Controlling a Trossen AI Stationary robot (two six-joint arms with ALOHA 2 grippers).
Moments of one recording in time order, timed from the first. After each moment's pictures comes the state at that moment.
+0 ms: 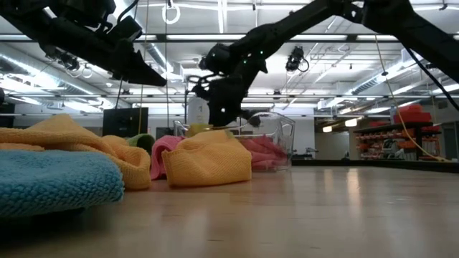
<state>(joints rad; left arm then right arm) 0.26 0.85 0.38 0.16 -0.19 0.14 -0.39 2.23 1.89 -0.67 -0.15 -1.61</state>
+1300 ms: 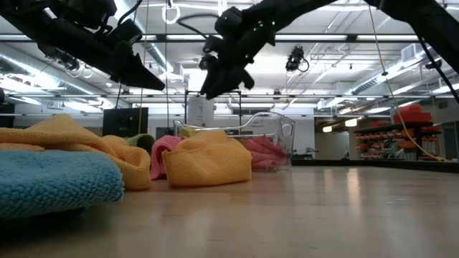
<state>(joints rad) 0.26 0.85 0.39 0.12 -0.19 0.12 -0.37 2.06 1.89 -0.64 -0.20 -1.04</state>
